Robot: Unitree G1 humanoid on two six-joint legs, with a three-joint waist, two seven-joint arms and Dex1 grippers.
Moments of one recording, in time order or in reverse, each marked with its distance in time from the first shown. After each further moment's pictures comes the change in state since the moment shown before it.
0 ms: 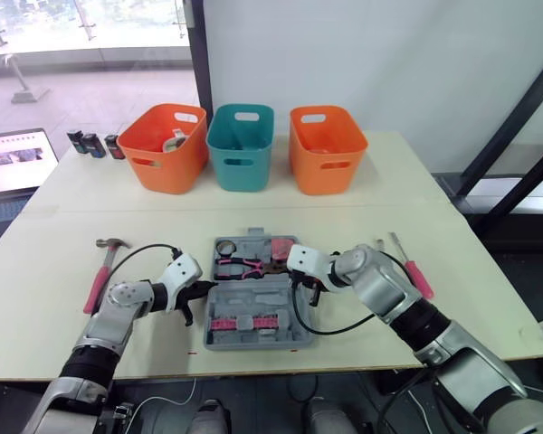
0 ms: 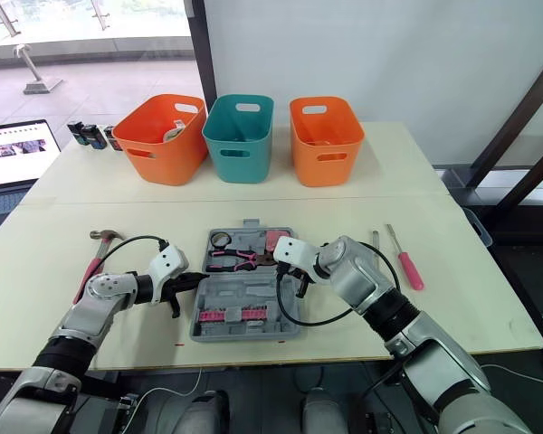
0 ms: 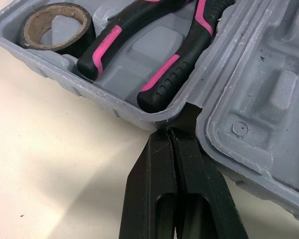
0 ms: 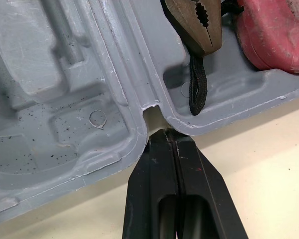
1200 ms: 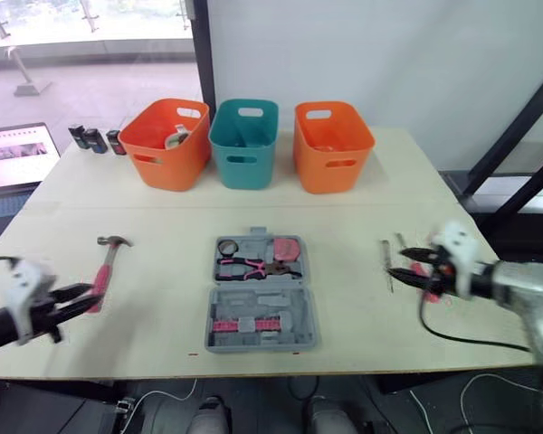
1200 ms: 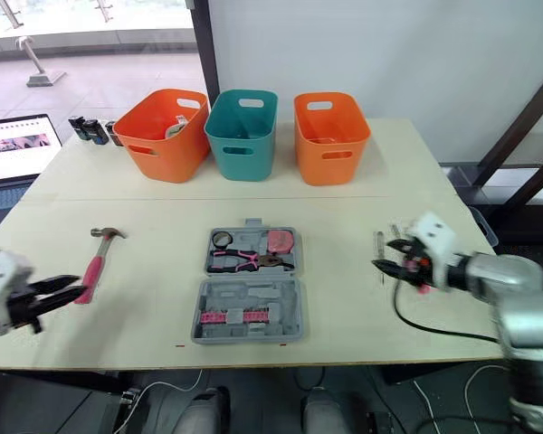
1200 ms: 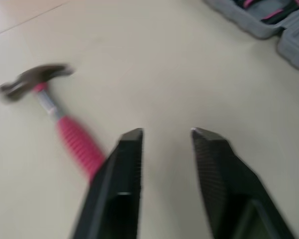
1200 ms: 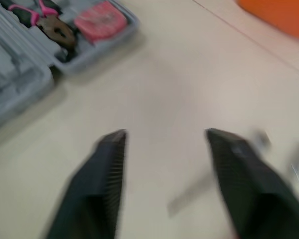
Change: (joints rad) left arm 0.500 0.407 0.638 -0.162 -0.357 0.084 -0.171; right arm 0.569 -0.385 -0.935 -0.258 0.502 -0.215 0.125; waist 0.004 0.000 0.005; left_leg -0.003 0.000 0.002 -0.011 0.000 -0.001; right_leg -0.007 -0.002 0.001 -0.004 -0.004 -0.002
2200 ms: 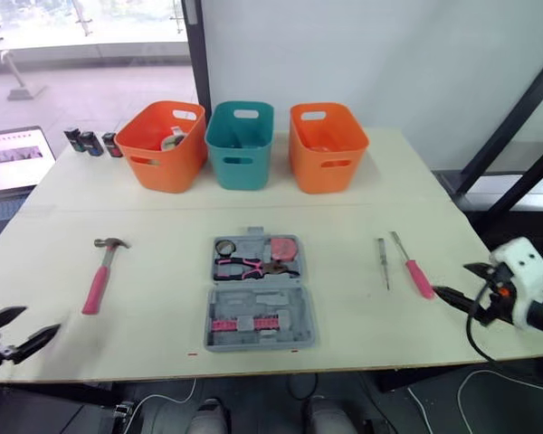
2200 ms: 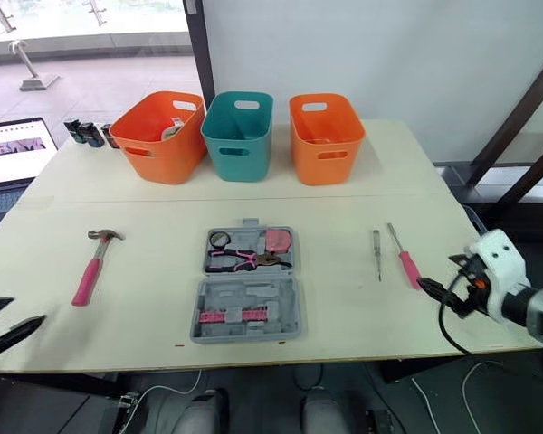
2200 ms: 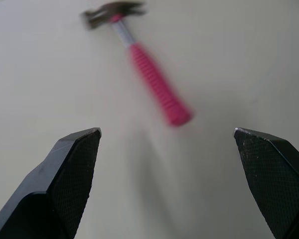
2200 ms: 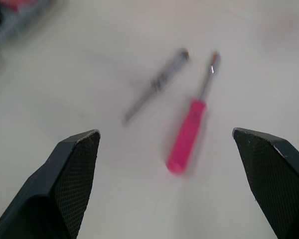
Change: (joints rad) left arm 0.058 -0.090 0.024 0.094 -0.026 -0.121 0.023; right arm 0.165 0.010 -0.102 -0.236 0.127 0.224 -0.283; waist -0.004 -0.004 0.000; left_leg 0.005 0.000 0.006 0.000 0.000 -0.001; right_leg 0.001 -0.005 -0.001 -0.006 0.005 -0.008
